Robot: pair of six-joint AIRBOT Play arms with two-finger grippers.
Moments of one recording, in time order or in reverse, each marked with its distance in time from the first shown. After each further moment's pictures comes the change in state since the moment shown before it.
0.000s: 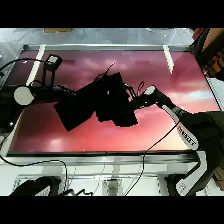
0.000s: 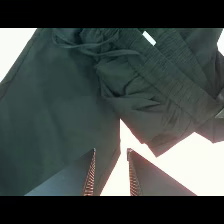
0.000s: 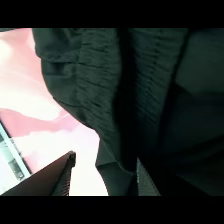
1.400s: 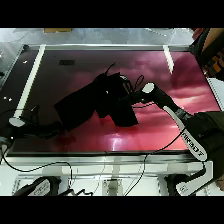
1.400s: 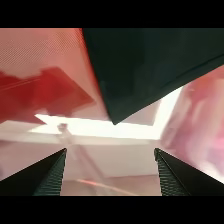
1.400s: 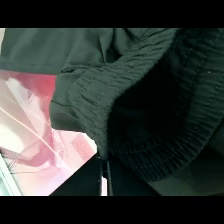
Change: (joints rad) left arm 0.568 -0.087 -0.578 -0.381 -0.032 0.050; right arm 0.068 0.126 0.001 0.002 -0.153 -0.053
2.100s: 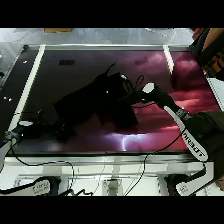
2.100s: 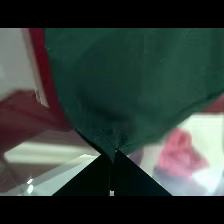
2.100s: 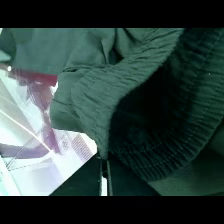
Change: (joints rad) left arm -0.016 -0.218 -0.012 -0.331 0.196 0.193; right arm -0.006 0.012 0.002 -0.005 -0.004 0.000
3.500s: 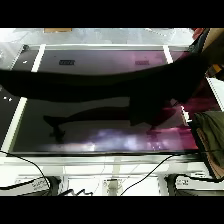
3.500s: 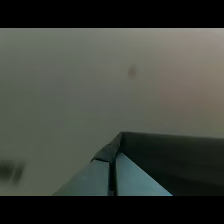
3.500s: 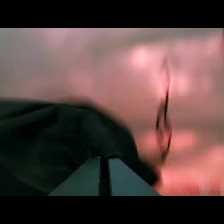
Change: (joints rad) left arm 0.256 -0.017 1.094 0.657 -0.348 -0.154; right arm -0.726 0.238 0.589 -0.493 0.447 0.383
